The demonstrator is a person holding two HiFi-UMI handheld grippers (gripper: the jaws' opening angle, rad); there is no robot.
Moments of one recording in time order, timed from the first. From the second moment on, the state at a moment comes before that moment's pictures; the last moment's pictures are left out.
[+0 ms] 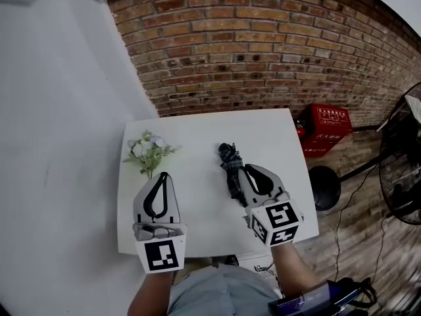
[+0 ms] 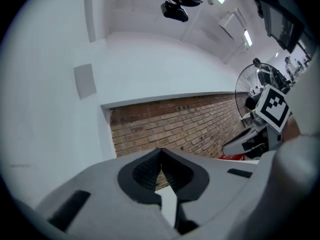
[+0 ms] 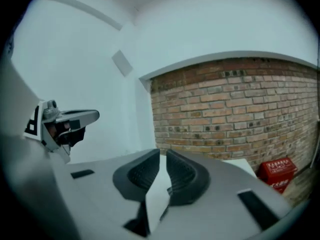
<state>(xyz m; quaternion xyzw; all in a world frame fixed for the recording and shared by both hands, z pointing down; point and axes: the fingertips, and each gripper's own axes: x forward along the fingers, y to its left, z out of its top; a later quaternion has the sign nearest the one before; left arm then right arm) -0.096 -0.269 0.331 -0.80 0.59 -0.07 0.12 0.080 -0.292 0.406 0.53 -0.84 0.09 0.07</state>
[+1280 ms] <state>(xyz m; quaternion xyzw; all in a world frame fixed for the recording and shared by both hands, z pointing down) -0.062 -0.227 0.290 -0.79 0.59 -0.05 0.16 0.092 -0.236 0.322 0.54 -0.84 -0.03 0.03</state>
